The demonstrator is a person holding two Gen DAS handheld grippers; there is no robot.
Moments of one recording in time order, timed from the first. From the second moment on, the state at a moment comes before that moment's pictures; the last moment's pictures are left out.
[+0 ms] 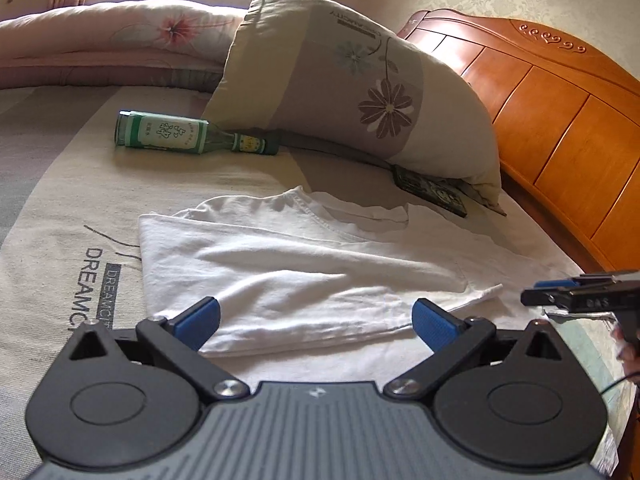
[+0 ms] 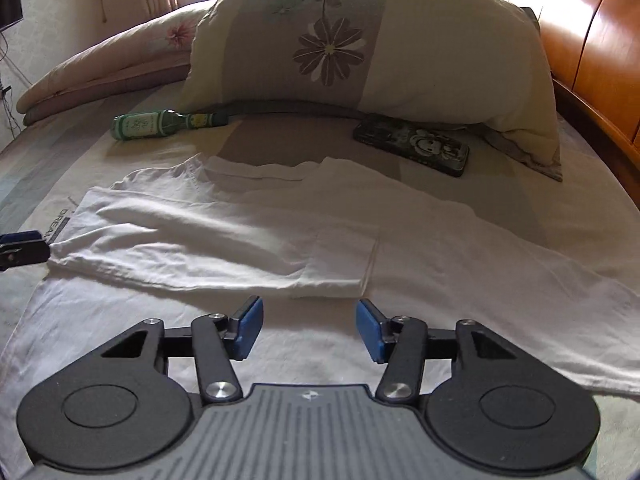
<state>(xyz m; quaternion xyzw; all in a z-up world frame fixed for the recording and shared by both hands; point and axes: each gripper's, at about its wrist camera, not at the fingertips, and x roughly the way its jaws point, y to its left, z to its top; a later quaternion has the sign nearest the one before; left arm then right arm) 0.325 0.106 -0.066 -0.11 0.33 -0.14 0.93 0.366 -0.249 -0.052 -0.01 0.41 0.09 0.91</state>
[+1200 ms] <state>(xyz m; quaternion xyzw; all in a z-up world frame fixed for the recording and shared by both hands) 0.333 0.129 -0.068 -0.12 0.32 -0.12 0.93 0.405 -0.281 -0.094 0.17 0.40 0.05 0.90</state>
